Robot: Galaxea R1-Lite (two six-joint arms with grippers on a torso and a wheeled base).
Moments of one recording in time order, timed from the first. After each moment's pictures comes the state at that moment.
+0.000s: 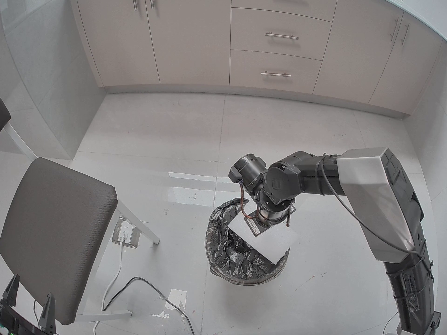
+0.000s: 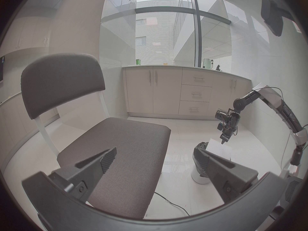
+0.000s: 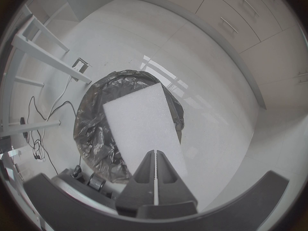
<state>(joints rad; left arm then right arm) 0.00 0.02 -0.02 0.00 -0.01 -0.01 0.65 2.50 -2.00 0.67 -0.42 0.09</state>
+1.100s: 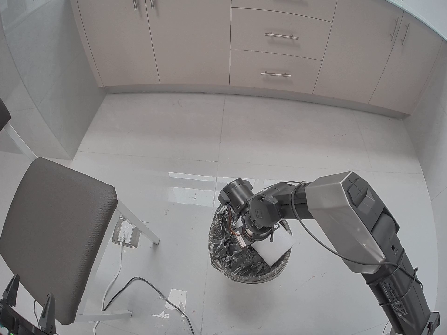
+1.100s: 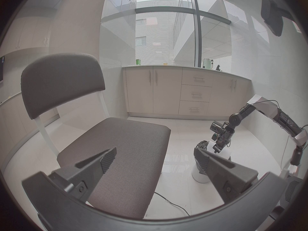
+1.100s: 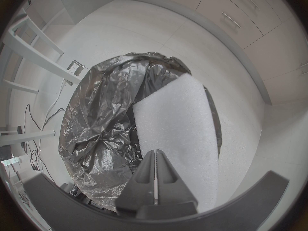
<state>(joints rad) 0.00 0.02 -0.02 0.00 -0.01 -0.01 0.67 2.66 -2.00 0.47 -0.42 0.13</state>
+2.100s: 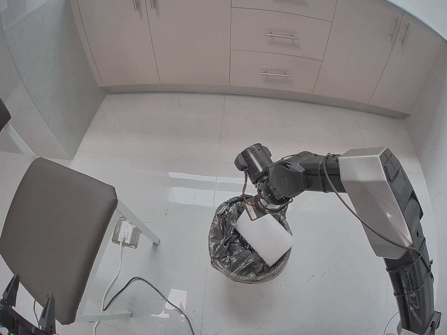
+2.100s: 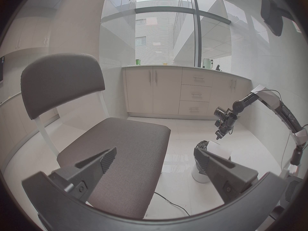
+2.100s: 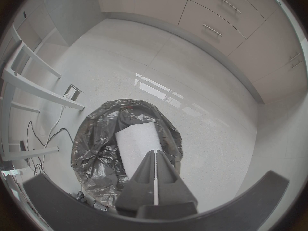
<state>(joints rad) 0.00 0.02 -0.02 0.00 -0.01 -0.01 0.61 2.52 -2.00 0.47 -0.42 0.10</state>
